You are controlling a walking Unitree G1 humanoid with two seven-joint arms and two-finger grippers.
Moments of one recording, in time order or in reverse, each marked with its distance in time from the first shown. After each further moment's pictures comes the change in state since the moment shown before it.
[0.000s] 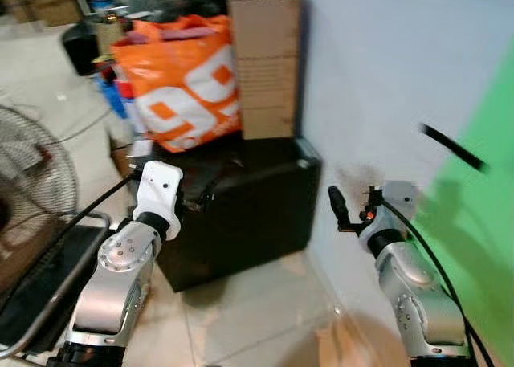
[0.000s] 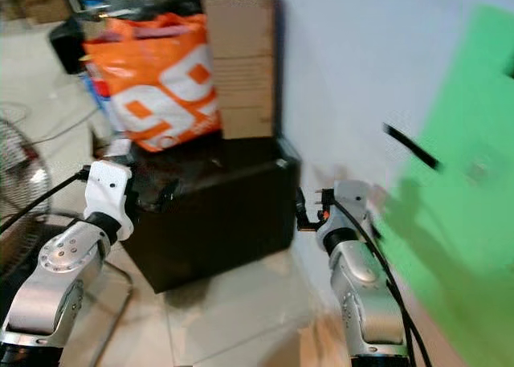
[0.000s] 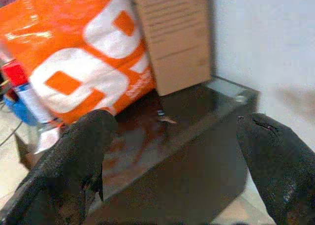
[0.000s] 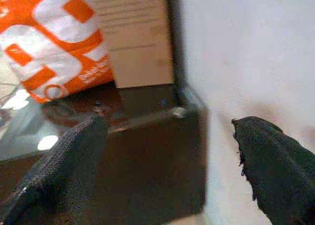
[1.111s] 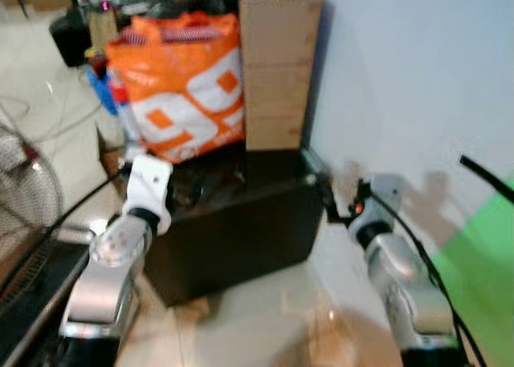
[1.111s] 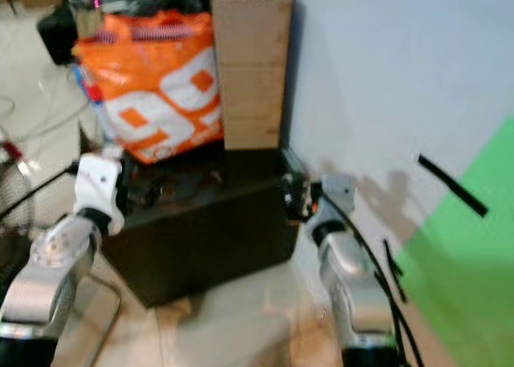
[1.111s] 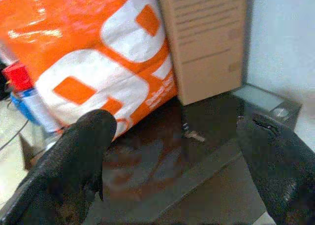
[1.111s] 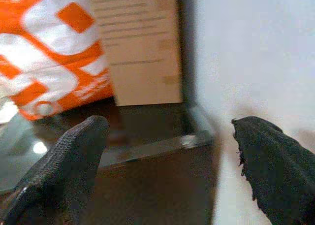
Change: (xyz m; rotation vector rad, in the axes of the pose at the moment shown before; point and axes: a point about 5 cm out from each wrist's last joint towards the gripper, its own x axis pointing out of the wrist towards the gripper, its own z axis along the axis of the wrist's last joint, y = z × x) left arm 0.004 0.007 -0.001 -0.001 0.006 0.035; right arm 0.006 0.002 0.007 -0.023 -0.023 0.004
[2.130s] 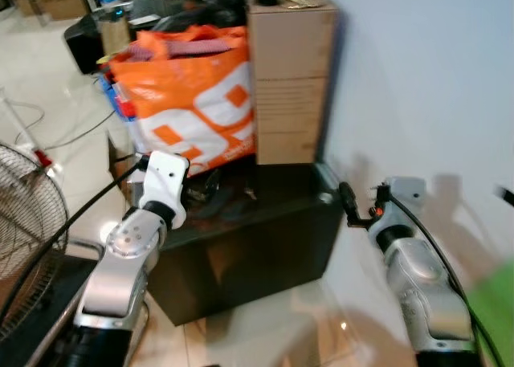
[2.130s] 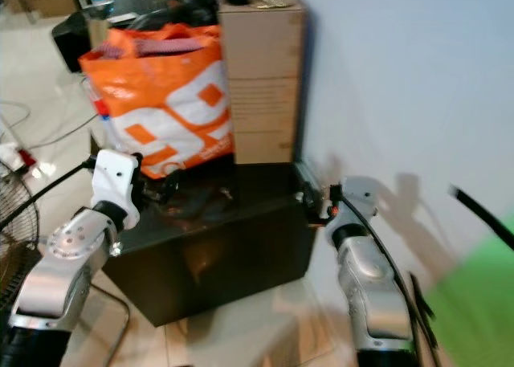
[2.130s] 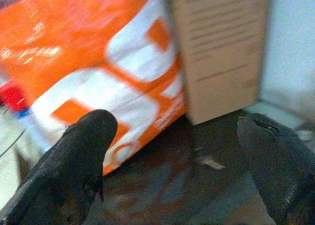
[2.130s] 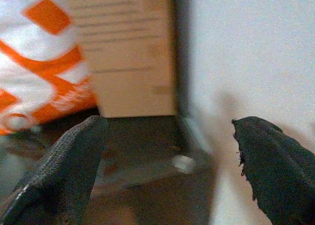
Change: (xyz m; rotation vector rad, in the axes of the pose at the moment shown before) left arm 0.006 0.000 0.004 0.011 -0.013 -0.020; right arm -0.001 -0.005 -0.001 -0.009 0.005 -0.032
